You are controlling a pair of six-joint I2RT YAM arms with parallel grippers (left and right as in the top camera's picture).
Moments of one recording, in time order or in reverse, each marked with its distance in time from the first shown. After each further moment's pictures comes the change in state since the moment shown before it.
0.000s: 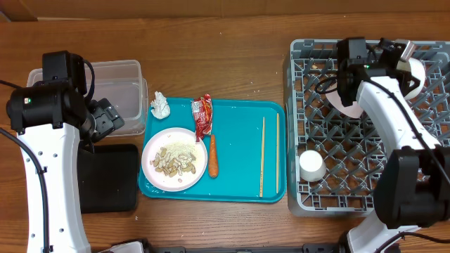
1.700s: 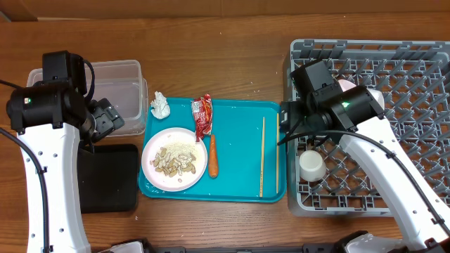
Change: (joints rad) left arm 0.000 0.000 0.000 0.000 0.000 0.002; right arm 0.382 -0.352 0.011 -0.339 -1.197 0.010
